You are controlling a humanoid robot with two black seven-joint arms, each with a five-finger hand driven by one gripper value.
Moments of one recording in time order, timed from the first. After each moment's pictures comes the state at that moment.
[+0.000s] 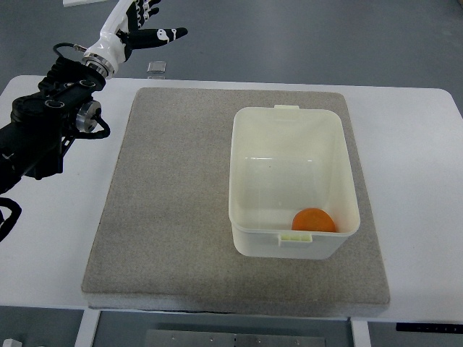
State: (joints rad) left arm -1.15 0.16 -0.12 -0.28 0.10 -0.08 -0.61; right arm 0.02 0.00 -0.06 0.17 0.02 -0.09 0.17
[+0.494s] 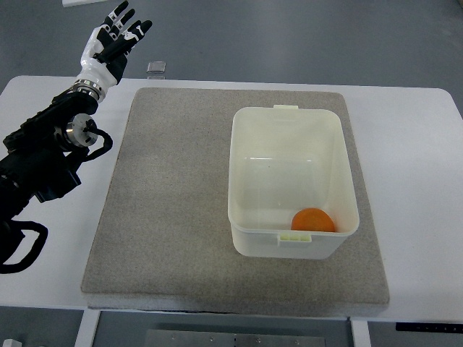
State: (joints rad) left arm -1.04 0.14 -0.52 -0.24 -0.07 -0.29 -0.46; right arm 0.02 0.00 -0.06 0.17 0.02 -0.09 0.17
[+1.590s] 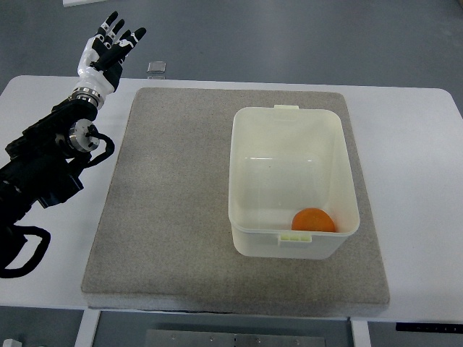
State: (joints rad) left arm -1.02 0.13 -0.53 -0.24 -0.08 -0.20 -0.46; right arm 0.02 0.00 -0.06 0.17 0.02 -0.09 0.17
